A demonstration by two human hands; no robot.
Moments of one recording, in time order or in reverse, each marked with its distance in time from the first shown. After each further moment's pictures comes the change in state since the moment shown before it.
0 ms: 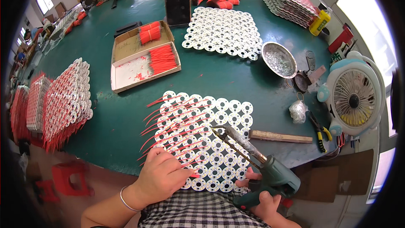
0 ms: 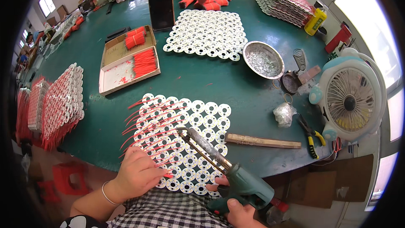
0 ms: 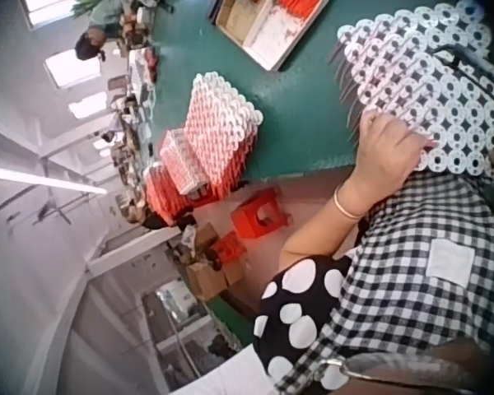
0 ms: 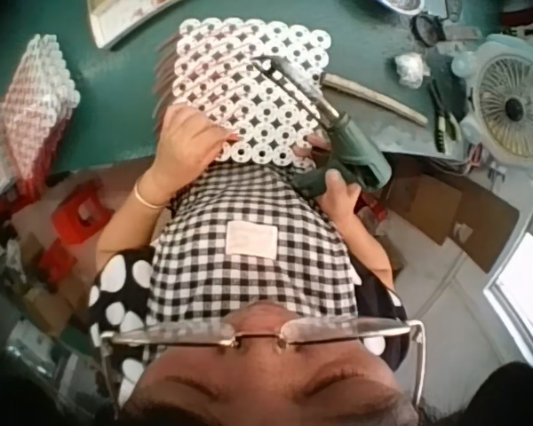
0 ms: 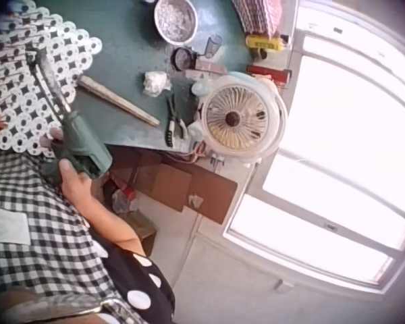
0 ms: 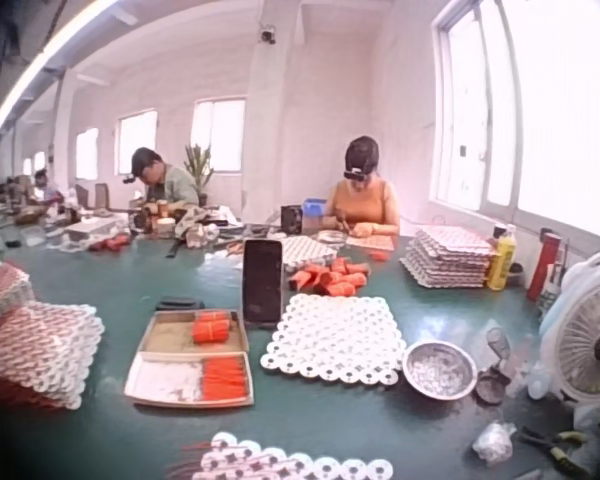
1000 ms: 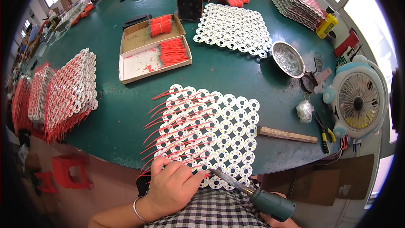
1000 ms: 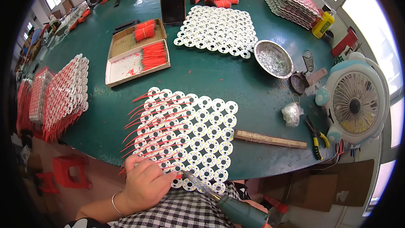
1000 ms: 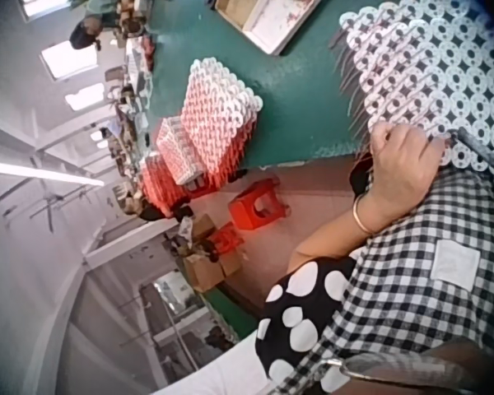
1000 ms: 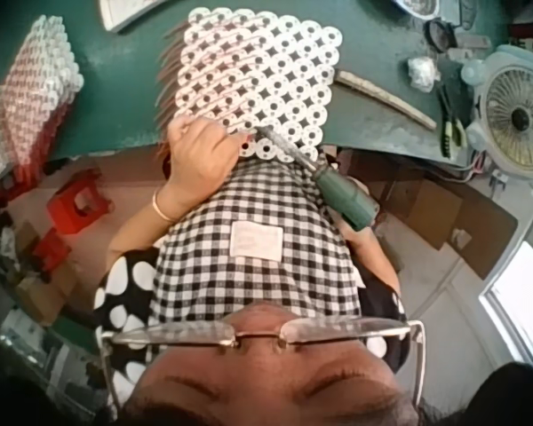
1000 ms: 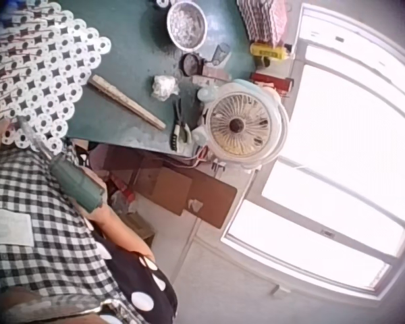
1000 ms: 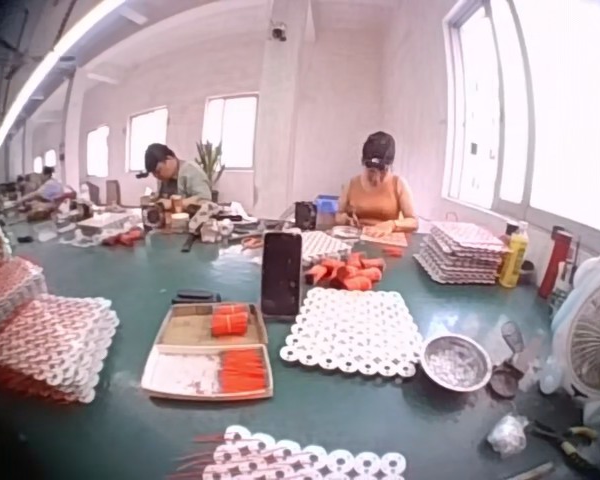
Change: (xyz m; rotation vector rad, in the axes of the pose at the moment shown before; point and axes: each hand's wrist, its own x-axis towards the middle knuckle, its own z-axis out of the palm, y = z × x) left_hand -0.009 0.044 0.002 0.184 0.046 -0.131; right_hand -0.037 -0.015 -0.074 -0.805 -0.432 -0.042
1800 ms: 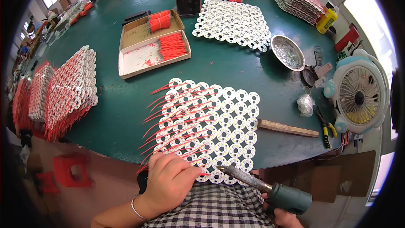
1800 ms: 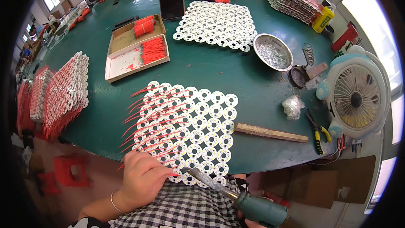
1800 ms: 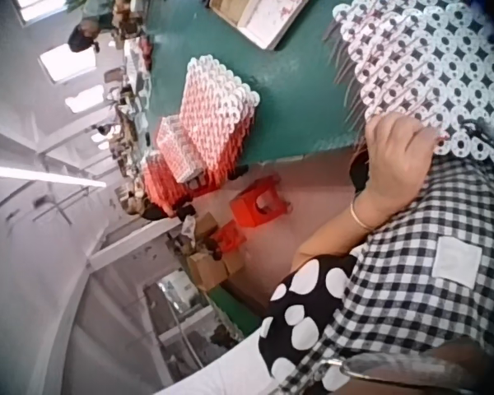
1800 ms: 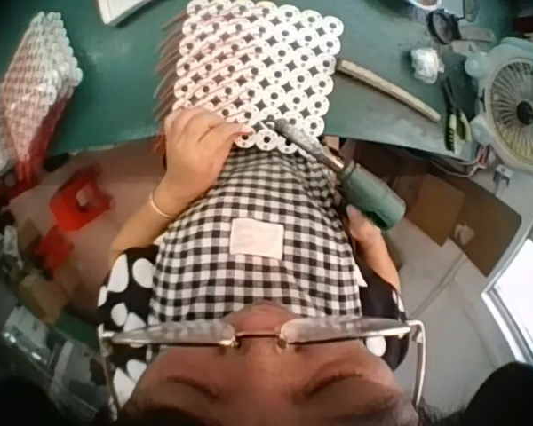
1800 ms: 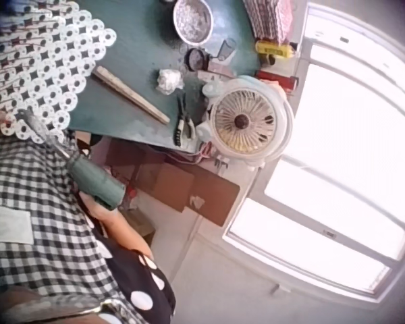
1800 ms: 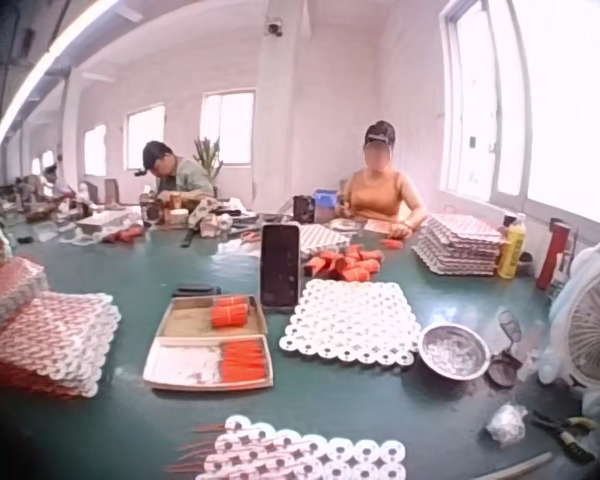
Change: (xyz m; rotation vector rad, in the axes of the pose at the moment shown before) left_hand -0.005 -0.002 0.001 -0.121 0.056 -0.076; right_hand -0.056 0.050 -0.010 -0.075 -0.044 0.074
